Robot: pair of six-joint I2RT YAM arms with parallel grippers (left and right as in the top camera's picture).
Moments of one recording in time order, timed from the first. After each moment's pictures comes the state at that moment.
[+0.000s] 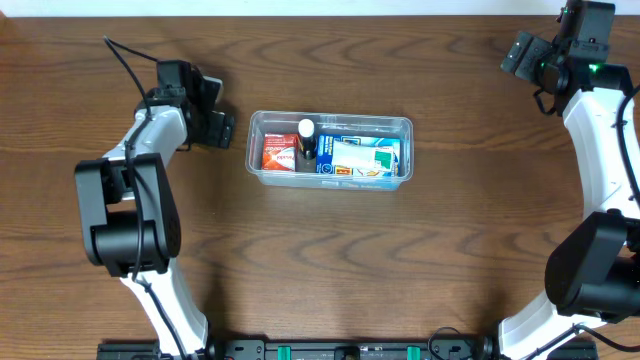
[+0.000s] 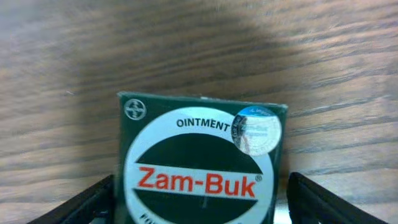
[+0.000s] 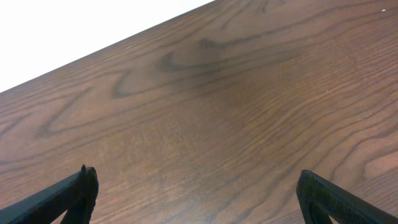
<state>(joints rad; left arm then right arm) 0.09 2.08 1.37 -0.46 0.07 0.30 -0.14 1.83 1.61 -0.59 0.10 0.30</state>
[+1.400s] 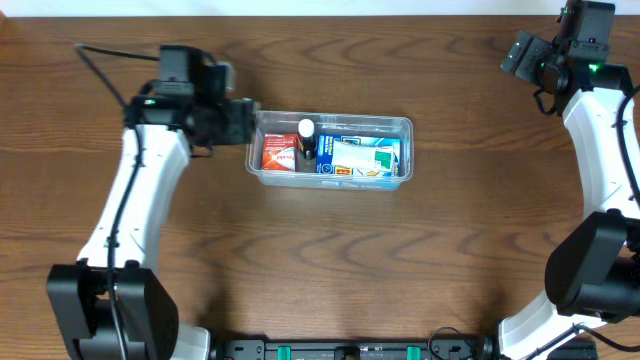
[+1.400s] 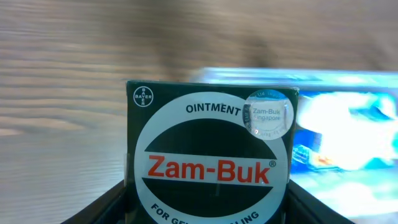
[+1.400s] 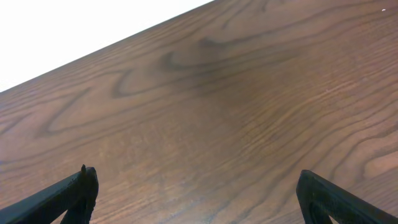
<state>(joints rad) -0.08 1.64 1.37 -0.84 0.23 -0.10 -0.14 1.83 1.61 -0.60 0.10 0.30</state>
